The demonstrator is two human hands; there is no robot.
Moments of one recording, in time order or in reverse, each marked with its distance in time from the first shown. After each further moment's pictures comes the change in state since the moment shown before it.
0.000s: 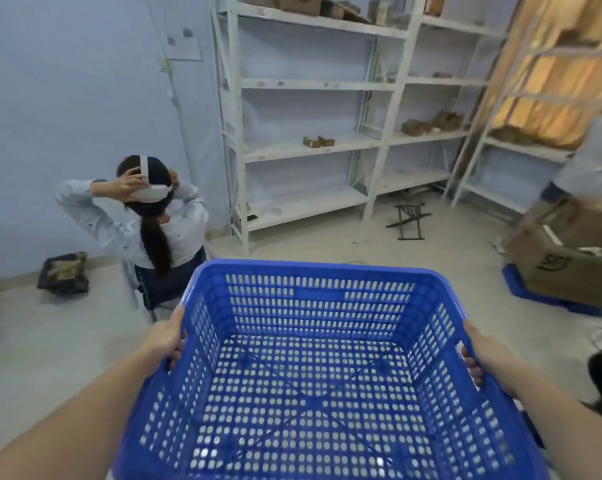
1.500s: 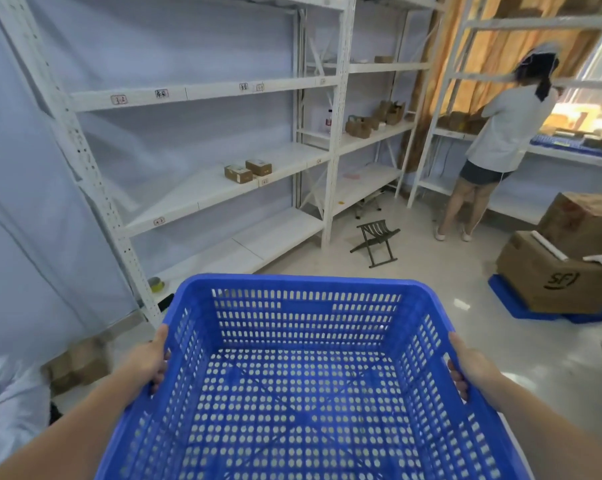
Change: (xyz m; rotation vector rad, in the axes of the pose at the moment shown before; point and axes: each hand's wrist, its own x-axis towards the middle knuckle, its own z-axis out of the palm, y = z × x) left_hand 0.692 0.456 0.250 0.171 -0.138 0.066; right_hand 0.622 -0.361 0.098 0.077 0.201 0.139
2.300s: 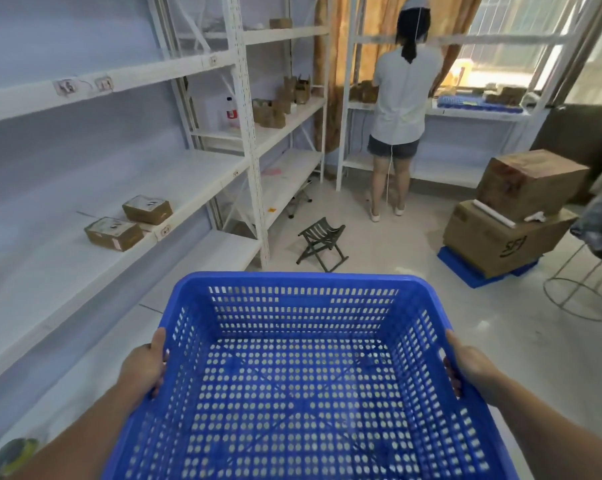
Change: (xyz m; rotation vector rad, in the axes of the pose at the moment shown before) left_hand 0.455 0.309 0.212 0.294 -0.185 0.257; right_hand 0.329 -0.181 0.065 0.195 0.214 0.206
